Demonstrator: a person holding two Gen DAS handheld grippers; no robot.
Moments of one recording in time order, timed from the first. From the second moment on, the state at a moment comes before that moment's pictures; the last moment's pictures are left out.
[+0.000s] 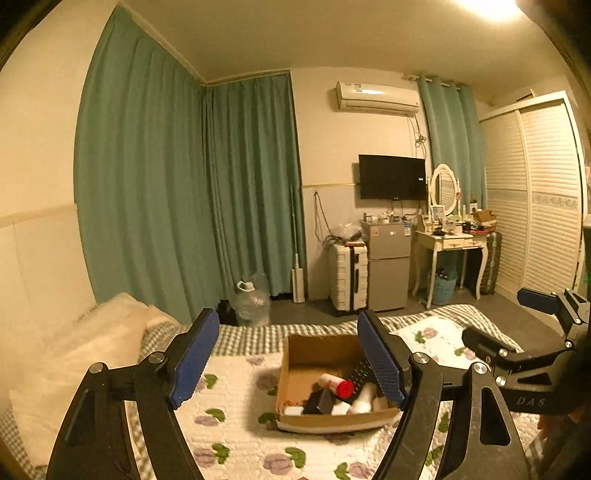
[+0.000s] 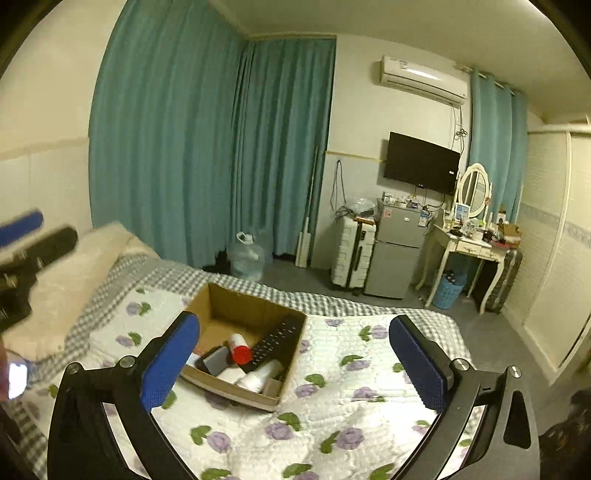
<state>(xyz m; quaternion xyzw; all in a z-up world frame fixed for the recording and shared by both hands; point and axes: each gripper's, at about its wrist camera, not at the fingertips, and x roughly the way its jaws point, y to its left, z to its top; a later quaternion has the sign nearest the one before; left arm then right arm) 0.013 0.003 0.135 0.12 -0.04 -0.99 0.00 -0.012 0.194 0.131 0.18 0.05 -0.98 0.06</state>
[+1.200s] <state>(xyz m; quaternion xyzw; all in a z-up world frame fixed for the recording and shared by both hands) -0.031 0.005 0.003 0.21 -0.03 -0.98 0.00 -0.052 0.192 -0.002 0.22 0.03 -0.97 0.03</state>
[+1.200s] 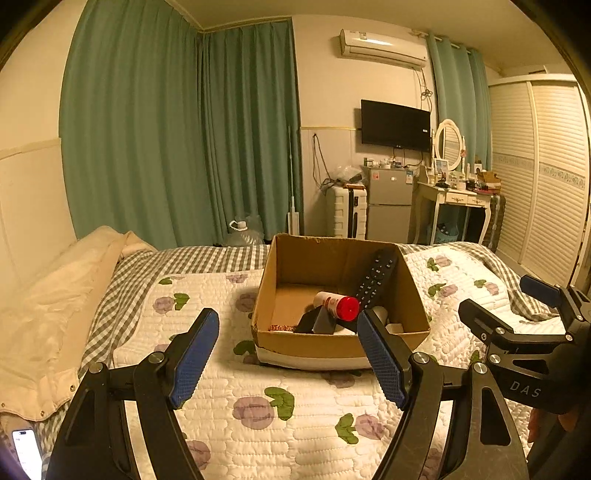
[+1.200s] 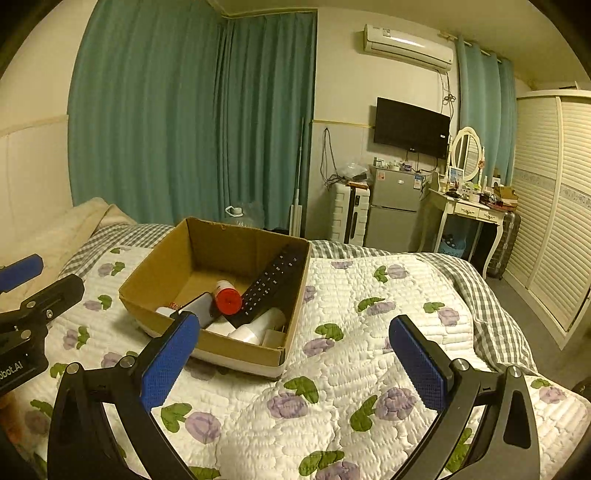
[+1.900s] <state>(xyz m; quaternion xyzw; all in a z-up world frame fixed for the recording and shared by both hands) -0.034 0.008 0.002 0.22 -0.04 -0.97 0.00 -0.051 0.195 -0.001 0.22 0.03 -0.97 0.03</state>
